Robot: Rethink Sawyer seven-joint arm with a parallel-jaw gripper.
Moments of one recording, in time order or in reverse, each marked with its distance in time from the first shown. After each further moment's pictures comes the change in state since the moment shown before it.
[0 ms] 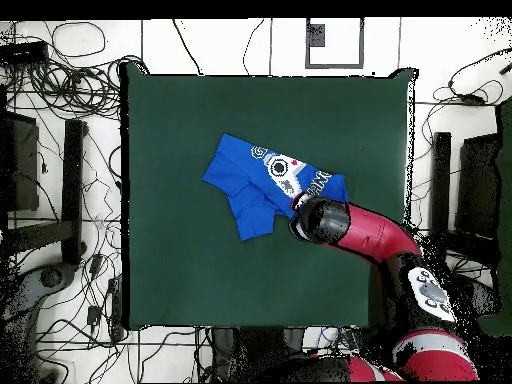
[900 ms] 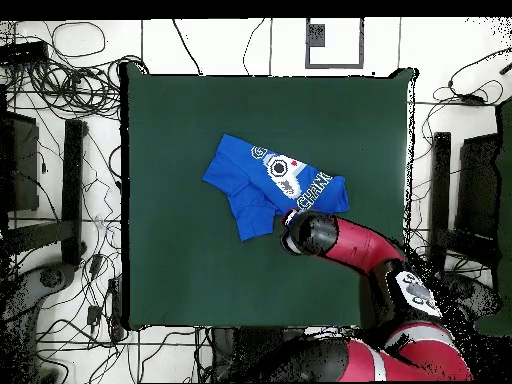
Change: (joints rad) arm -0.001 0.048 0.000 0.062 0.001 -0.027 0.000
